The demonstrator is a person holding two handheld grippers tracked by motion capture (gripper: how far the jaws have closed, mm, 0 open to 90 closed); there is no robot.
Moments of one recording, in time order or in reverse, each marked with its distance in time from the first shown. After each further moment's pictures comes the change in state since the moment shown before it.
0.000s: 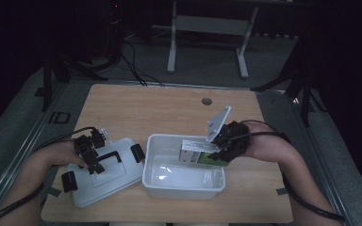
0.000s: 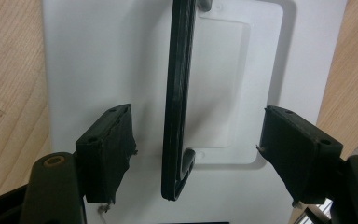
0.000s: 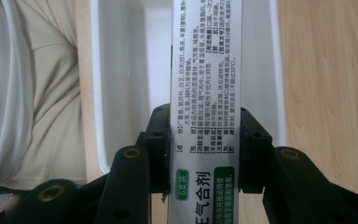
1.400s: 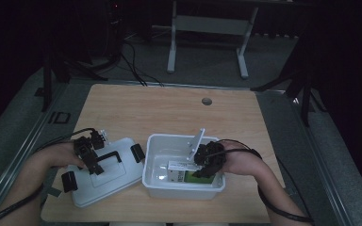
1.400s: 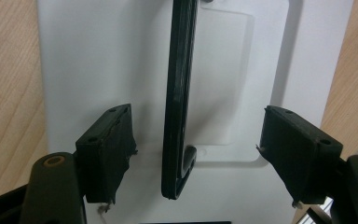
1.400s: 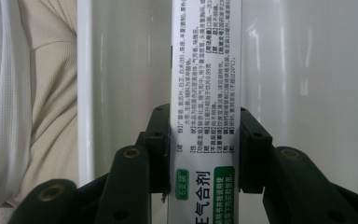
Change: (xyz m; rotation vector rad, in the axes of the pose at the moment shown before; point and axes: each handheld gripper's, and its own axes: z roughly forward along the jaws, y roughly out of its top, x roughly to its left) left arm 0.000 -0.003 0.004 0.007 0.002 0.003; right arm 0.009 0.001 0.094 0.018 0.131 0.014
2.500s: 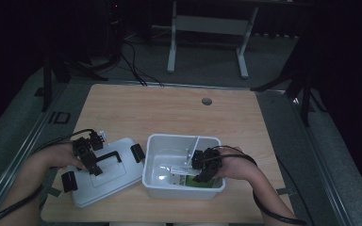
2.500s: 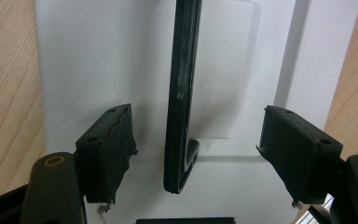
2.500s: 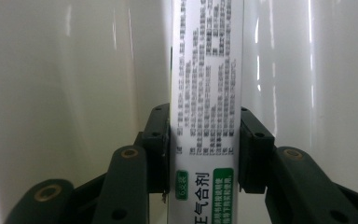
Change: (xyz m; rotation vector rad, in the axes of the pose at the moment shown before) left arm 0.001 -0.003 0.003 0.011 0.001 -0.006; right arm -0.008 -0.011 0.041 0.091 0.009 0.064
